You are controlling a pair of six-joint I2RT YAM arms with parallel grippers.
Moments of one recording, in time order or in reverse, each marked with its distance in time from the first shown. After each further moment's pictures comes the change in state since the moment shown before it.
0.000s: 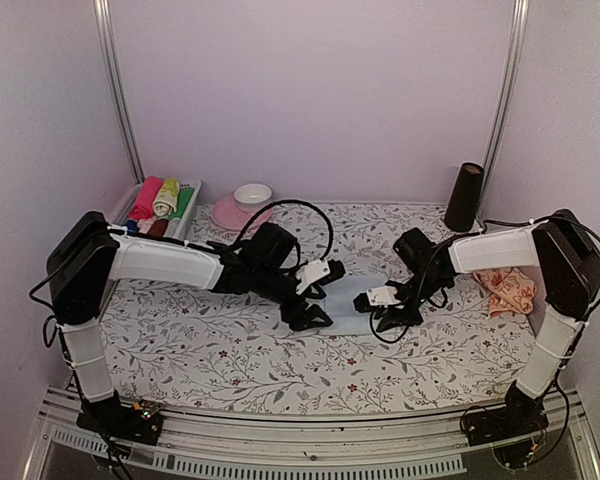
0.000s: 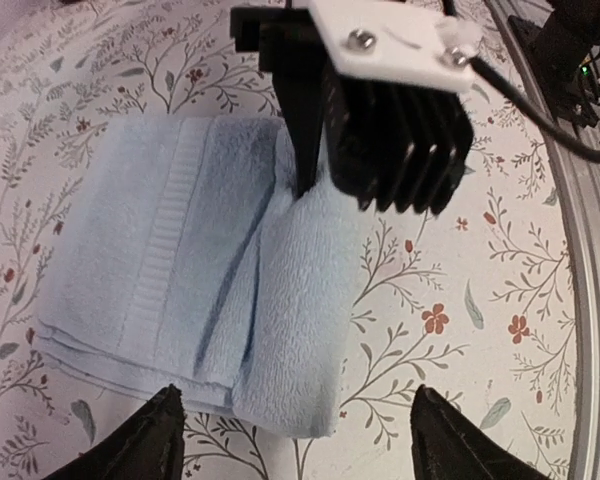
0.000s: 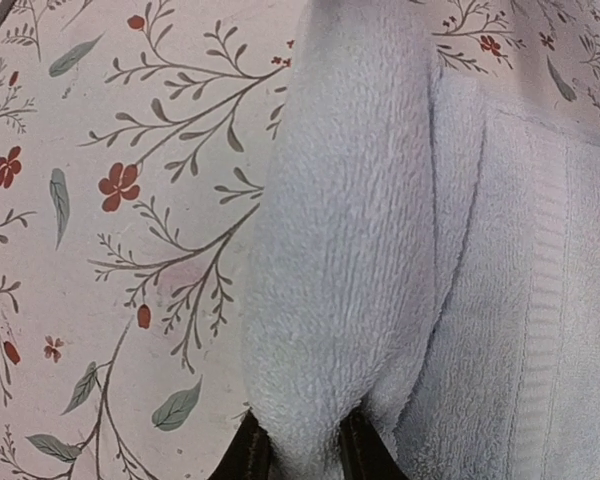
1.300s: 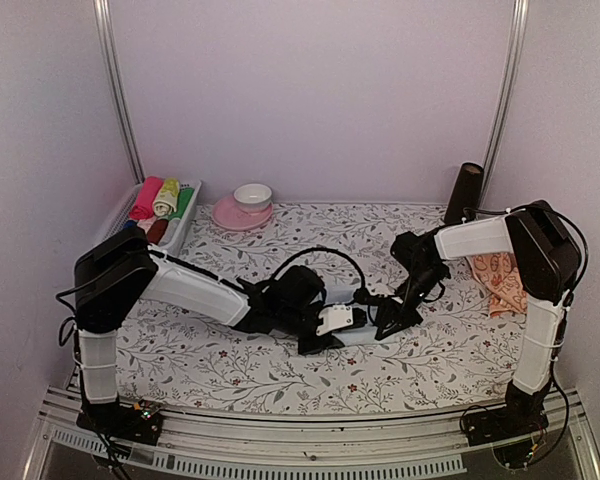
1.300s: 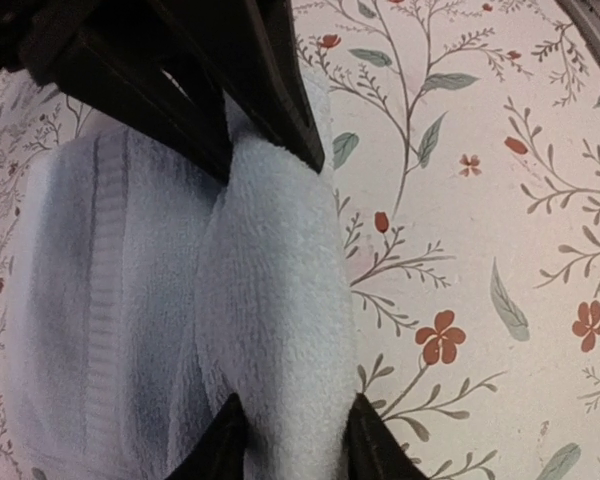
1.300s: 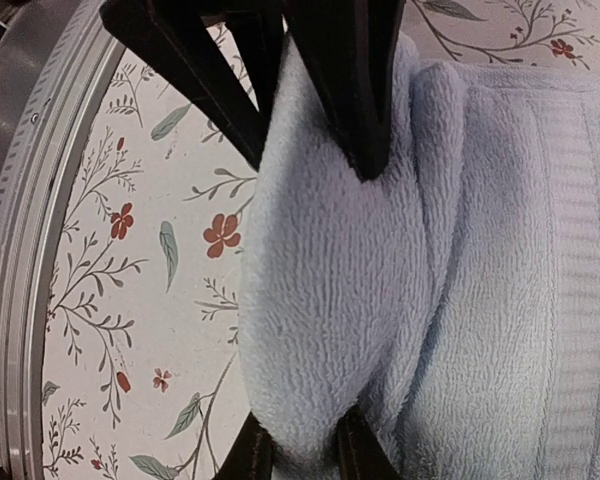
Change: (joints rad) left arm -0.171 0.108 -0.073 0.217 -0.230 0.186; right arm -0.059 0.191 0.193 -0.344 -0.238 -0.017
